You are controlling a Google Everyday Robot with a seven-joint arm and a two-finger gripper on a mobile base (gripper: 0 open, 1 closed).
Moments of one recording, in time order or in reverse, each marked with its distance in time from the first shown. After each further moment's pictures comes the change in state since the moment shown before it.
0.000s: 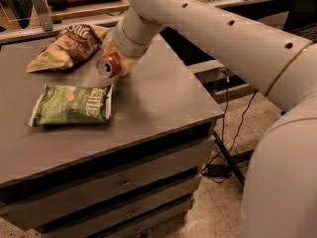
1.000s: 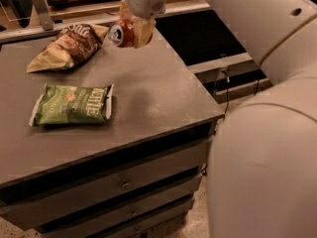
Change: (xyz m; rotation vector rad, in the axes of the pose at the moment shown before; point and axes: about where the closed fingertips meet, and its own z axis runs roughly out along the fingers) arm 0.031 -0.019 -0.094 -0.143 0.075 0.187
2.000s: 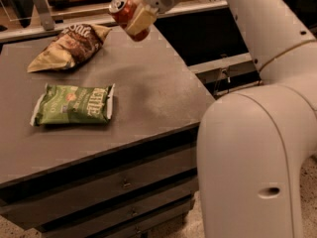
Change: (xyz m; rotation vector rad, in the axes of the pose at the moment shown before) arm 0.029 -0.033 -0.007 0.144 -0.399 0.604
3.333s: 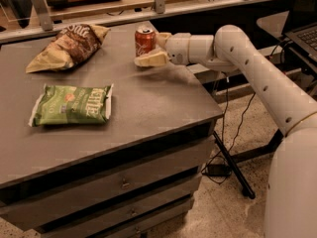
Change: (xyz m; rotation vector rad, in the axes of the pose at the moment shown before) arm 0.096 0.011 0.053 0.217 -0.538 0.341
